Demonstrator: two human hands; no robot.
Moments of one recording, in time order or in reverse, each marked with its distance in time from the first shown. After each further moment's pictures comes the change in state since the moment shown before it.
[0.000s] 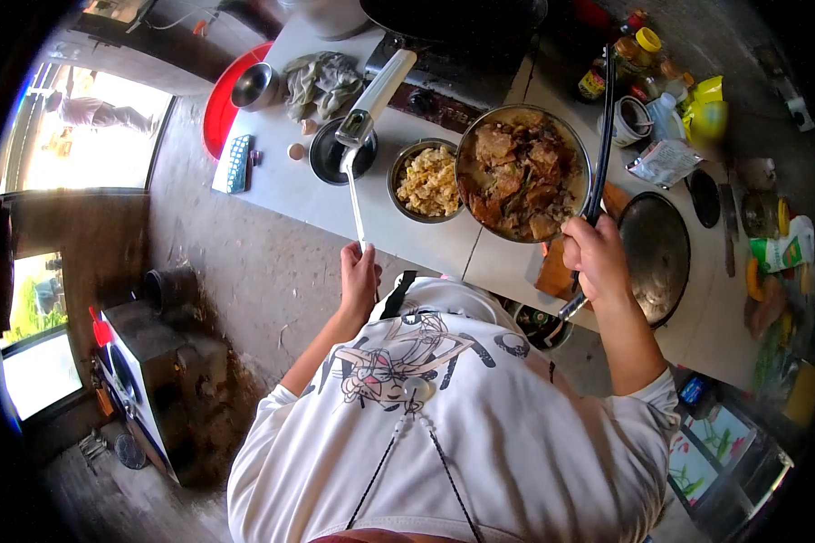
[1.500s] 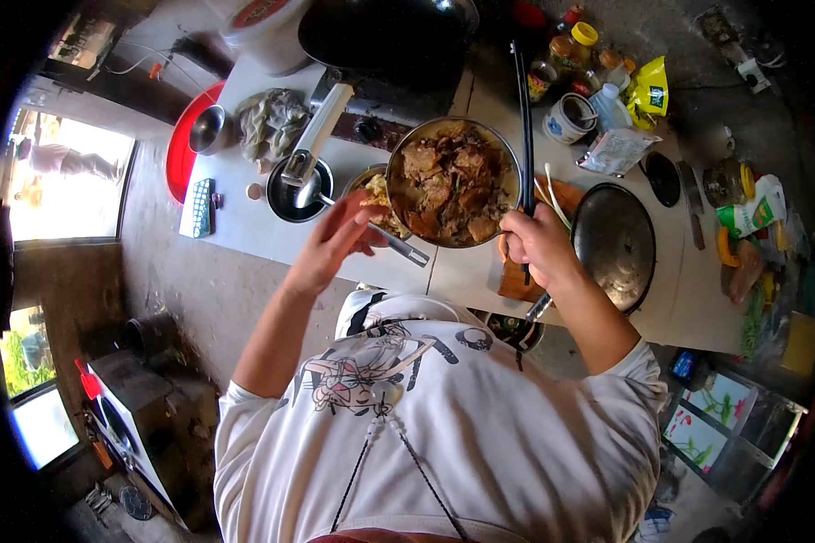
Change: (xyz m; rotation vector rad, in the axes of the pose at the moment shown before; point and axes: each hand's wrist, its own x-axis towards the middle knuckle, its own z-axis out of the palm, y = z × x) left_hand -0.003 0.140 0.048 0.084 -0.853 0.146; right_hand 0.006 -0.009 0.014 0.042 -0.017 0.052
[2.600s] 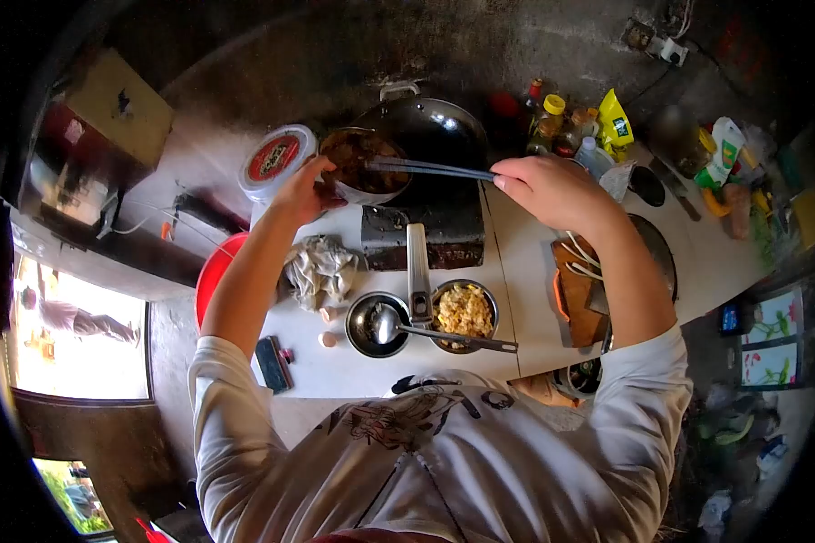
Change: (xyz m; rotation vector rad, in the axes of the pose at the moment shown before) left_hand 0.223 0.196 -0.179 0.021 -0.089 -0.125; right_hand 0.014 -0.170 0.138 -1.231 0.264 -0.549
